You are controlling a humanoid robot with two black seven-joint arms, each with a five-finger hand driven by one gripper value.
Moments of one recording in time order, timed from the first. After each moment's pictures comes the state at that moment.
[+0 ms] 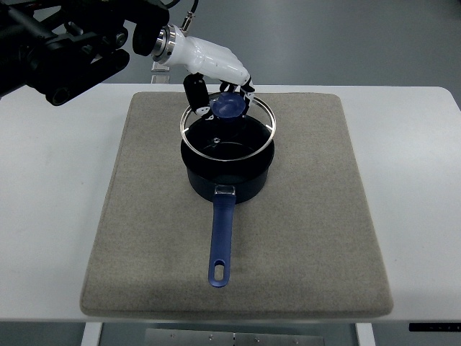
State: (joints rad) left arm -1.51 0.32 -0.08 -0.79 1.70 -0.40 -0.61; right arm 0.00 0.00 -0.04 0.19 0.00 -0.01 0.07
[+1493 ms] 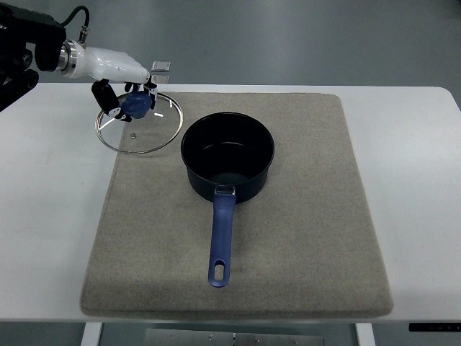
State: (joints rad) left arm -1.36 0.55 0.02 -0.70 1.68 -0.28 -0.61; right arm 0.00 0.00 -0.04 0.19 0.00 -0.01 0.07
